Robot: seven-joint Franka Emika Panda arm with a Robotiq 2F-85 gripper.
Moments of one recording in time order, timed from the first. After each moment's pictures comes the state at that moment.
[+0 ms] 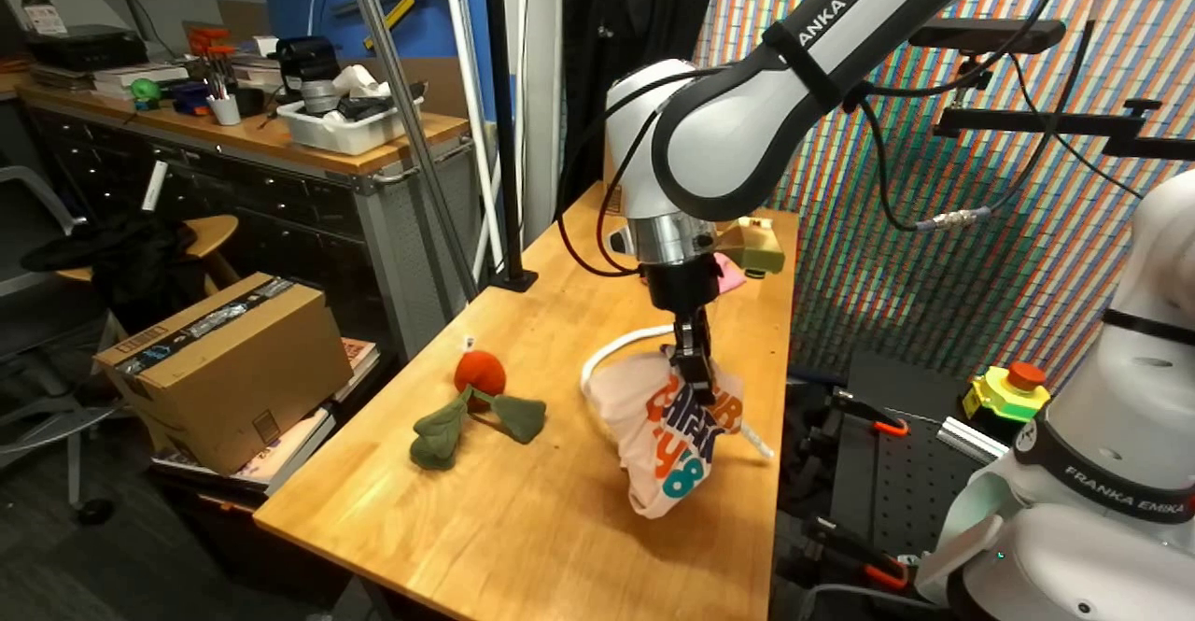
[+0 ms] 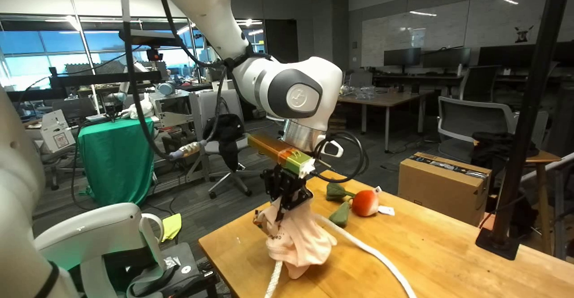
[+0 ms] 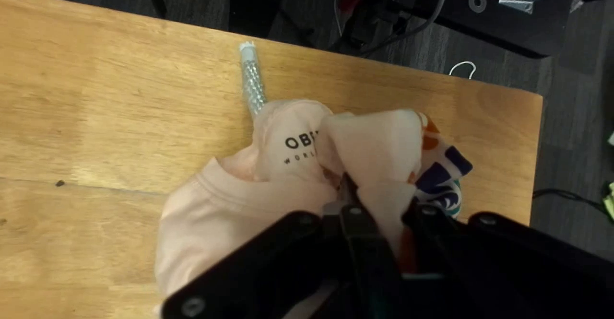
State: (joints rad) arm 0.09 0.07 0.09 -2.43 0.18 2.15 -0.27
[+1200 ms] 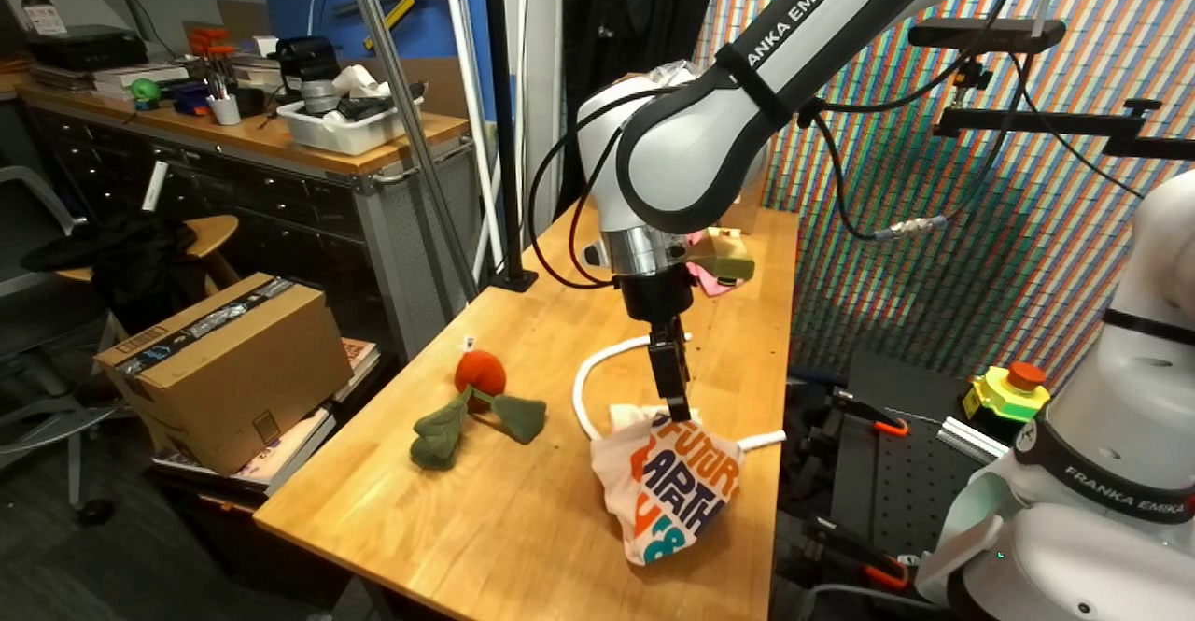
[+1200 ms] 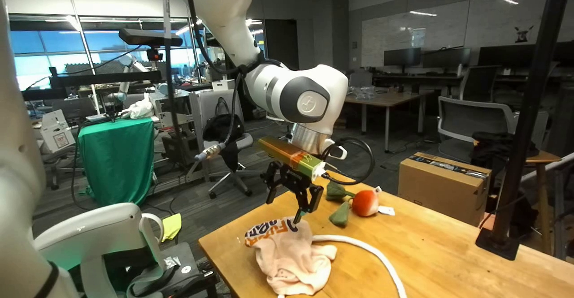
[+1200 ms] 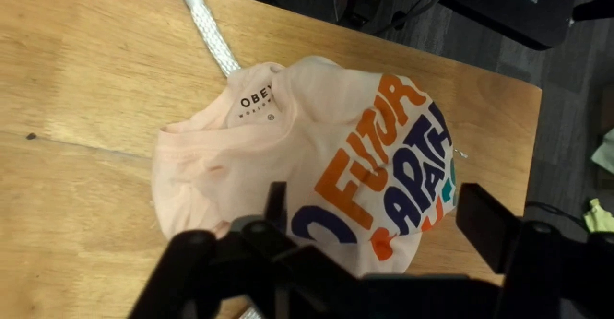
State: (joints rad) arm 0.08 0.16 0.11 -2.34 0.18 2.14 -0.33
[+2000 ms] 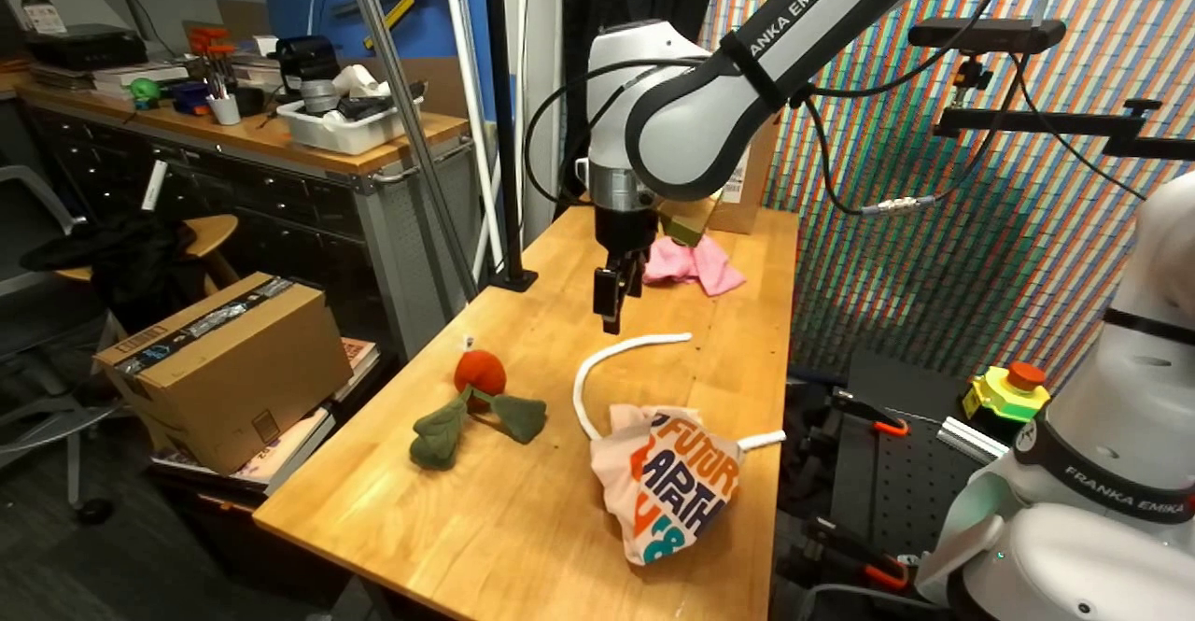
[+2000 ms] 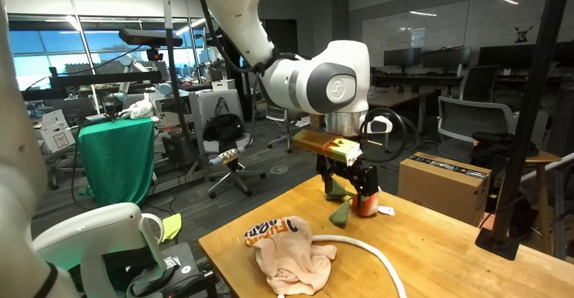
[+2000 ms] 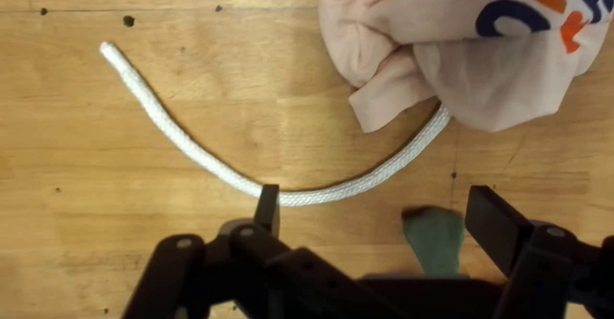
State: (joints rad) arm 0.06 0.16 0.02 -2.29 -0.04 2.42 -0.05
